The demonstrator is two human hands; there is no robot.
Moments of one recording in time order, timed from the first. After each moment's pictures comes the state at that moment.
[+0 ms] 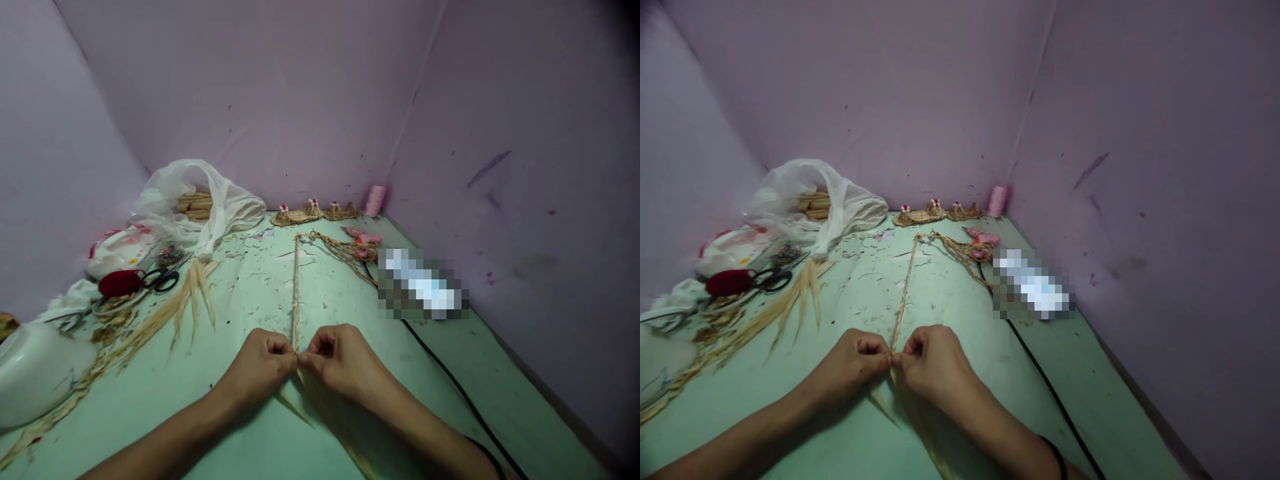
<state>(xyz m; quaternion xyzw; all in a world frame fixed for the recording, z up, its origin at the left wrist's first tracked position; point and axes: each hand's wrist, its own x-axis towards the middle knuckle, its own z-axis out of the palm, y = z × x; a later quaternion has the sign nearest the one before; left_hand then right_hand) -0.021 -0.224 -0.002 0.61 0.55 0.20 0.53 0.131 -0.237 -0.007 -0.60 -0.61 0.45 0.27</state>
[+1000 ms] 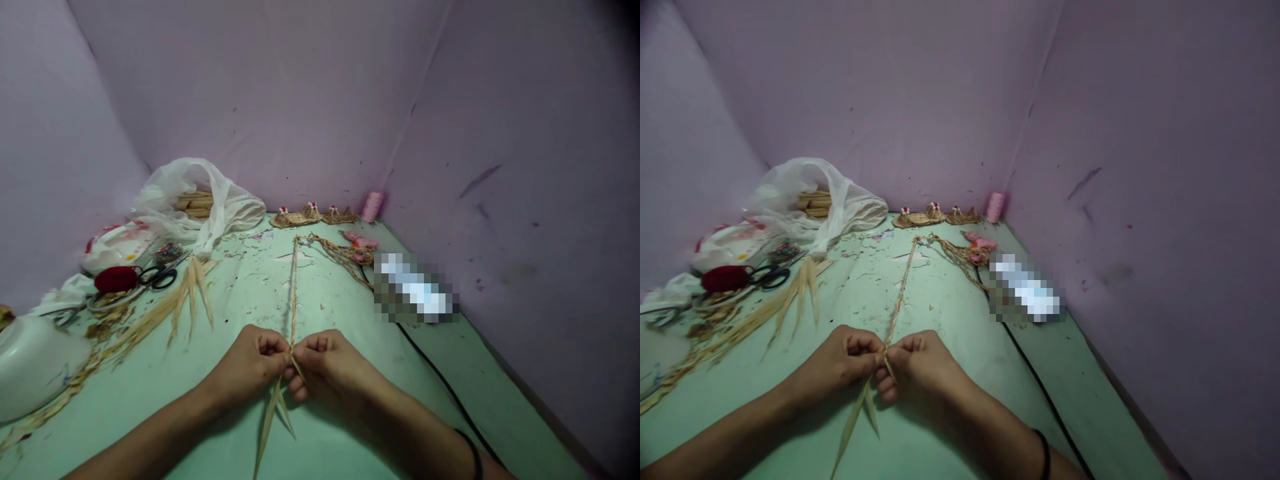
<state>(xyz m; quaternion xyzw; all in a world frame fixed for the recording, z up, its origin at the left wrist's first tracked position) -0.027 -0.228 0.011 0.61 0.50 0.20 0.59 0.114 -0.240 -0.006 -0.44 -0.33 0.77 0.32</state>
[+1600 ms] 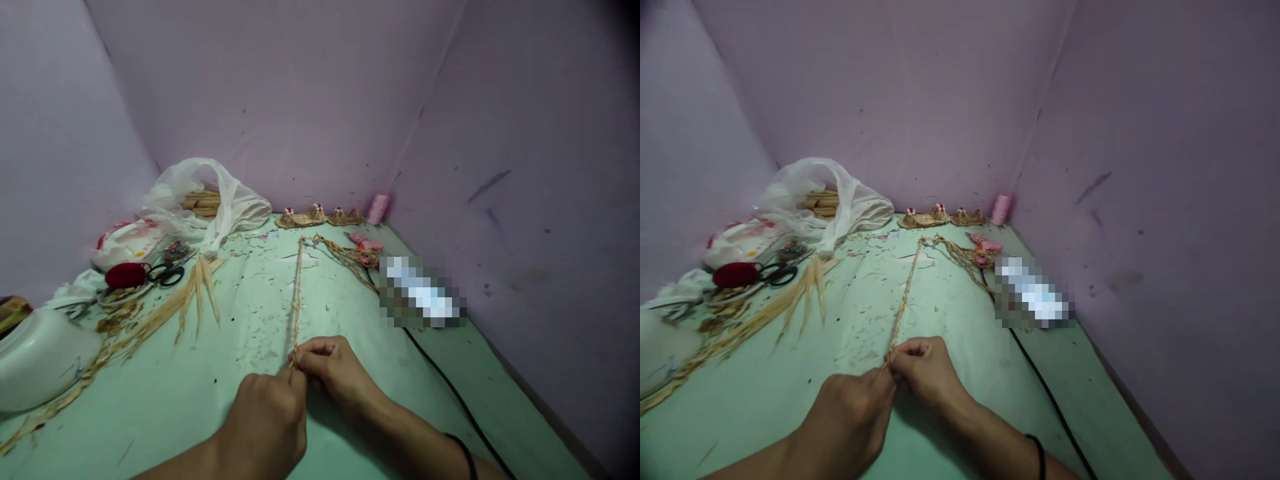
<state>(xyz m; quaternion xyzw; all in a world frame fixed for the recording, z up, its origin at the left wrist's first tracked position) -0.016 -0.273 -0.002 0.80 0.53 0.15 0.25 0.108 -0.243 -0.010 -0.51 -0.38 0.67 0.37</state>
